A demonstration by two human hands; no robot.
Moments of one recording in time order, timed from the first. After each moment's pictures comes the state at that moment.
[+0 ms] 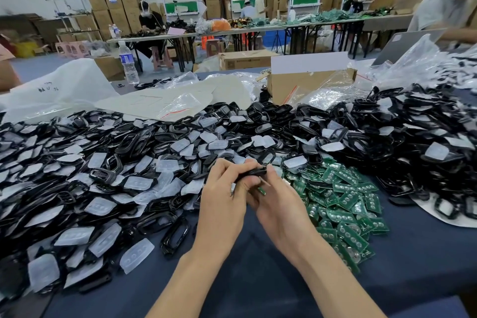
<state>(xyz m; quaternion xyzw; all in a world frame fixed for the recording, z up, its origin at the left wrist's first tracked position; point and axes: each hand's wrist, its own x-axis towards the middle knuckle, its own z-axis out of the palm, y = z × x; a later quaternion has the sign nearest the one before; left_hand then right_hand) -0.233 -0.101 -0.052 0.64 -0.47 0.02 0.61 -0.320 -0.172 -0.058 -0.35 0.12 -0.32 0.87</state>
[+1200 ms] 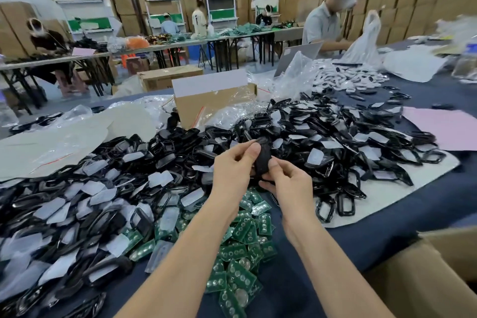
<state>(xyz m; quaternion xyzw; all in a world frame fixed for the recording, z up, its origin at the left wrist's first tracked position) -0.349 -0.306 -0.008 0.54 -0.41 -0.34 0.65 -0.453 -0.319 -0.031 -0.43 0.42 -0.55 0.58</state>
